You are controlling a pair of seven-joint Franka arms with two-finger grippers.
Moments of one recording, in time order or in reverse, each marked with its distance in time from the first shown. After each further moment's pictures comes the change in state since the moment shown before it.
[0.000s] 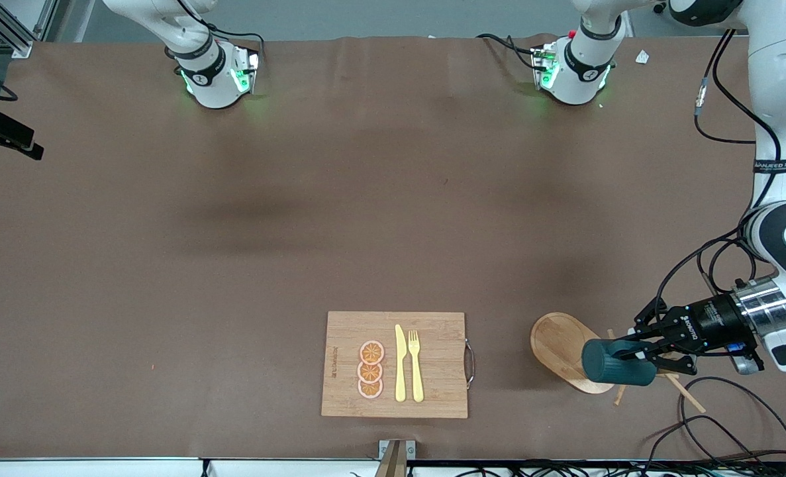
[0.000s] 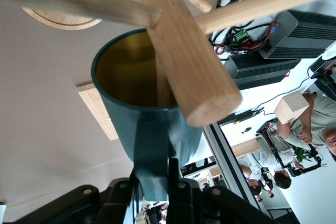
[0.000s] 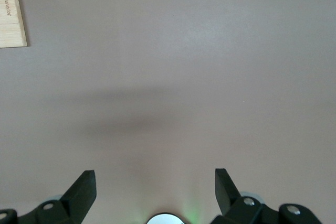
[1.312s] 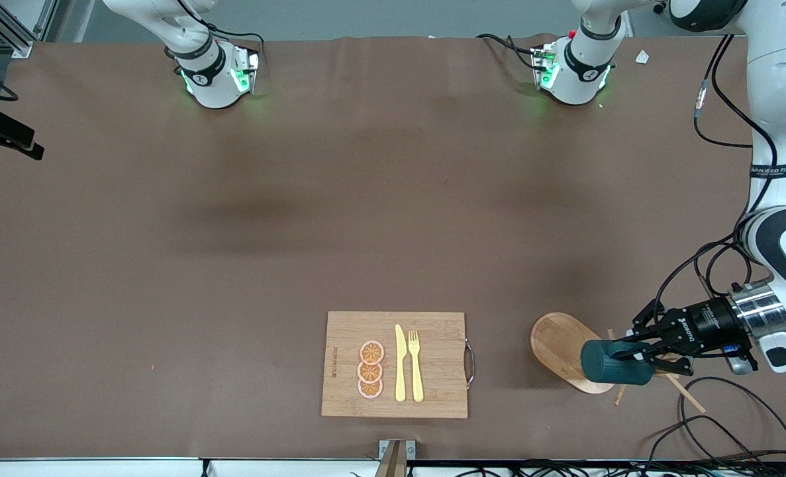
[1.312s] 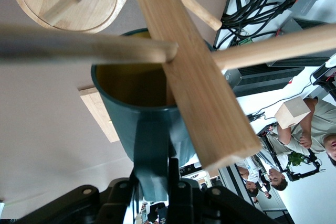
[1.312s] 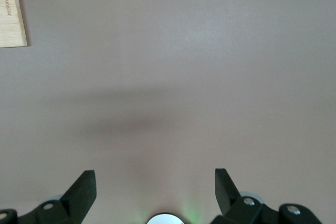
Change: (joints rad) left arm 0.011 0.024 0.000 0.000 -0.008 0.000 0.000; right arm 0.000 0.000 0.001 0.000 0.000 0.000 0.000
